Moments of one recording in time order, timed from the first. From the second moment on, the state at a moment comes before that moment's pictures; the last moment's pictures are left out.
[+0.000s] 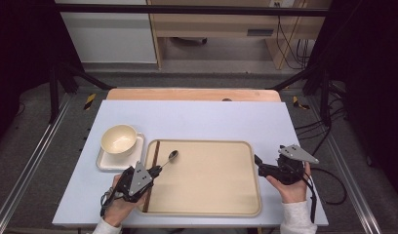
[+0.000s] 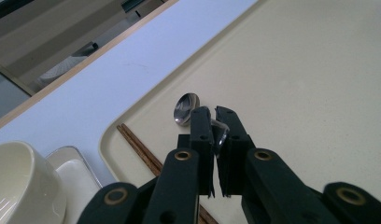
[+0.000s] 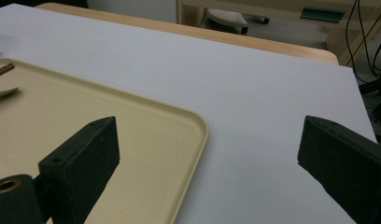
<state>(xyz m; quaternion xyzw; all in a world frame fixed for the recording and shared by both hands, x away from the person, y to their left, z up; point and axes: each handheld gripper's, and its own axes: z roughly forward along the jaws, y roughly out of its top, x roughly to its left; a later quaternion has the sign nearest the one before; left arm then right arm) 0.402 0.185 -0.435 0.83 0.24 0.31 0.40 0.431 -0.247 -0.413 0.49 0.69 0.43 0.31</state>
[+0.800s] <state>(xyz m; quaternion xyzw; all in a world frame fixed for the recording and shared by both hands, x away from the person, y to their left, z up) 0.400 0.179 -0.445 0.85 0.21 0.29 0.39 0.430 -0.248 -0.413 0.49 0.70 0.43 0.31</state>
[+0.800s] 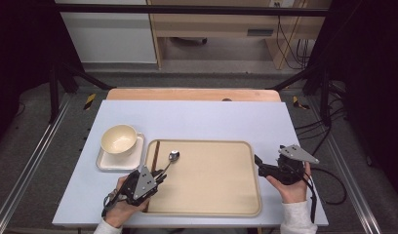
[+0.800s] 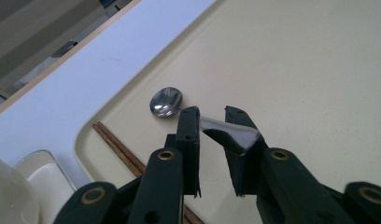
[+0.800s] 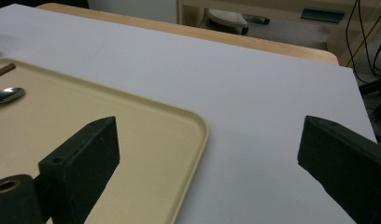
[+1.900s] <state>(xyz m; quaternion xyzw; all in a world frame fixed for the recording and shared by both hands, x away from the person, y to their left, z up) 0.404 0.169 -0.464 0.89 0.20 0.23 0.34 0.430 -0.248 -0.412 0.49 0.69 0.43 0.31</state>
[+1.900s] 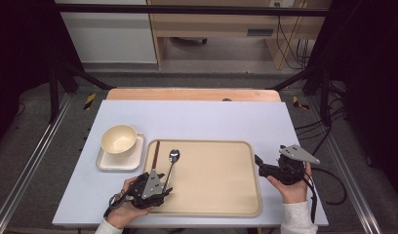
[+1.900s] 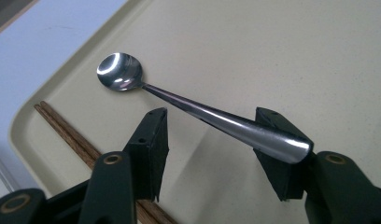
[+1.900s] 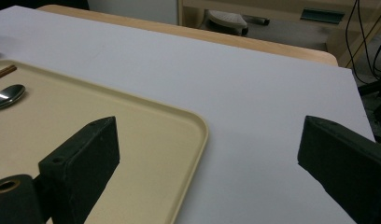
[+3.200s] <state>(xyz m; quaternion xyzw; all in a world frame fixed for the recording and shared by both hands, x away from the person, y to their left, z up) 0.417 0.176 -0.449 0.85 0.26 0.20 0.41 0.430 -0.248 -0.412 0.49 0.69 0.43 0.31</state>
